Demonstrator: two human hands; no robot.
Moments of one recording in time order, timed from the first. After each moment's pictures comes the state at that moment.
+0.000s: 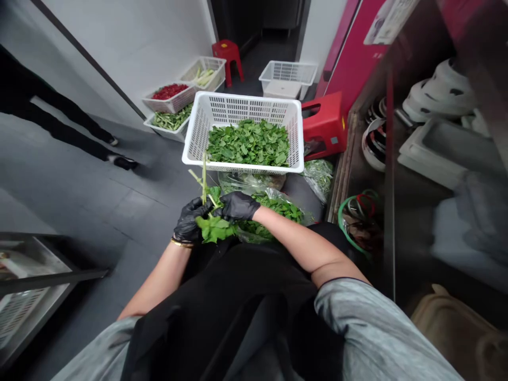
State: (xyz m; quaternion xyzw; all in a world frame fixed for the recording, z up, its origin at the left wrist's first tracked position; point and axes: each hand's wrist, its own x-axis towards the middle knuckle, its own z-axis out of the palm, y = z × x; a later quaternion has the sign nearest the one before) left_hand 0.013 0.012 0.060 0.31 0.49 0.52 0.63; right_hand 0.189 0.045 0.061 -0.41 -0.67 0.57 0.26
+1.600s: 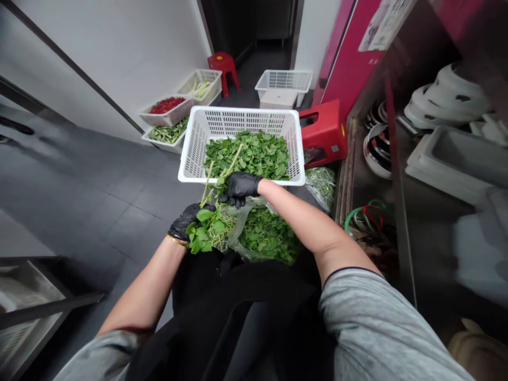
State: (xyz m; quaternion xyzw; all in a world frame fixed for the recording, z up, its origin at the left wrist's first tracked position) left_hand 0.016 0.071 0.083 0.32 0.49 0.37 0.72; right_hand 0.217 0.149 0.092 -0.40 -0.64 0.63 0.16
